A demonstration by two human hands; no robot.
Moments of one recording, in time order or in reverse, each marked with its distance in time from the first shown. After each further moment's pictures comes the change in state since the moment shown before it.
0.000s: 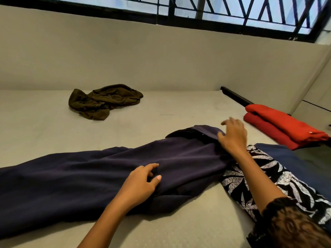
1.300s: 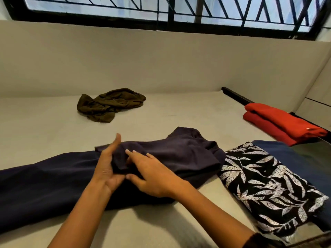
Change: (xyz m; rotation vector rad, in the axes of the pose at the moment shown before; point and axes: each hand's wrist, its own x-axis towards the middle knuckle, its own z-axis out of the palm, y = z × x) left_hand -0.021 0.013 -0.066 -1.563 0.094 -0.292; right_hand -0.153 -0.164 -0.010 0.397 -0.571 -0.791
